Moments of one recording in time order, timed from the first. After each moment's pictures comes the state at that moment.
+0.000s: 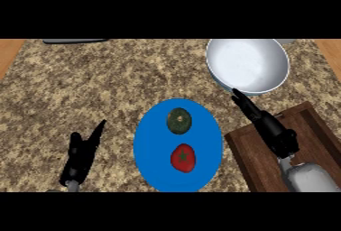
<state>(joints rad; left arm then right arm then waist) 0.01 0.28 -0.26 -1.33 0.18 0.13 0.17 -0.19 -0.40 0.32 -1.47 -0.17 0.08 -0.03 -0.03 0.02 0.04</state>
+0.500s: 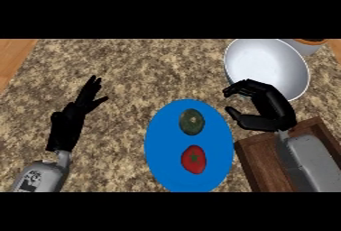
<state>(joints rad) -0.19 0.34 -0.22 -1.54 0.05 0.20 0.17 -0.38 -0.33 0.19 -1.31 -0.32 0.21 -0.20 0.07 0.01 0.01</state>
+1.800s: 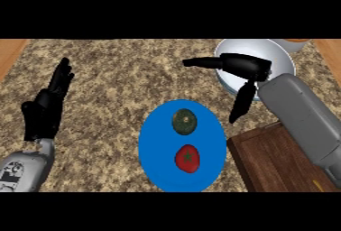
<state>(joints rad) -0.24 0.37 -0.10 -1.55 -0.01 0.25 0.14 -0.91 -0.41 0.43 -0.94 0.23 0.56 -0.49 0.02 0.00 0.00</state>
